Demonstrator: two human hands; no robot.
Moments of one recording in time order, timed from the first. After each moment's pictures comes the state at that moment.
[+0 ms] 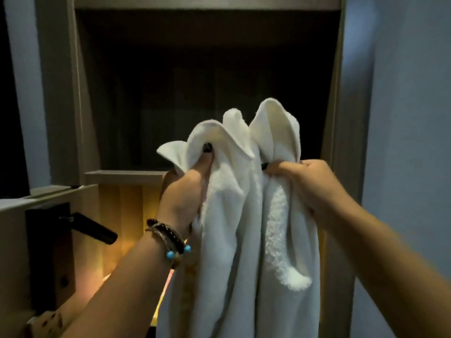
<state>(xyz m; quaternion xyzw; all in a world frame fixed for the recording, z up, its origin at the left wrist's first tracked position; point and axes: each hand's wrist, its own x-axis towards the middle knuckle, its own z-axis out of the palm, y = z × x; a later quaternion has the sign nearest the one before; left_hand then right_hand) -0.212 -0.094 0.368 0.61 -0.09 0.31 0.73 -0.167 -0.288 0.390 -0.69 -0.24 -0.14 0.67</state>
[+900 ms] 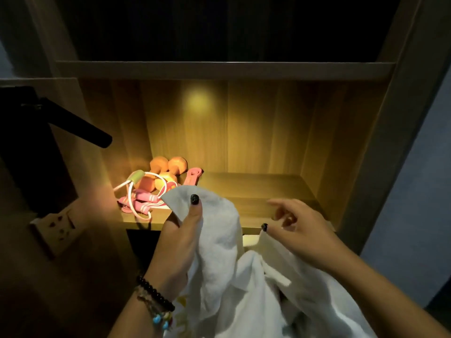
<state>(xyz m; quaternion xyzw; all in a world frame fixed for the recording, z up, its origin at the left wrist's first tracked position) -0.226 -0.067 0.148 0.59 0.09 0.18 0.78 -0.142 -0.263 0.149 -0.89 -0.25 -0.05 0.38</state>
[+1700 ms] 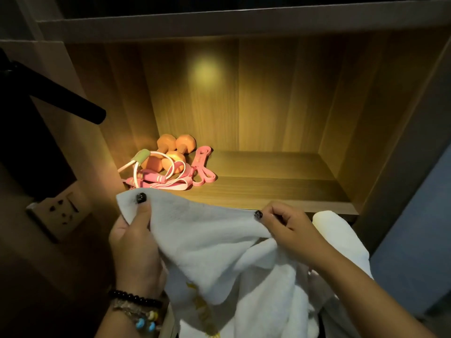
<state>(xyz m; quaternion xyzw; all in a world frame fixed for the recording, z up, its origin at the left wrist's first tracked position) -0.230 -0.030 0.125 0.45 0.24 0.40 0.77 -0.113 -0.226 0.087 -0.78 -0.32 0.02 0.53</state>
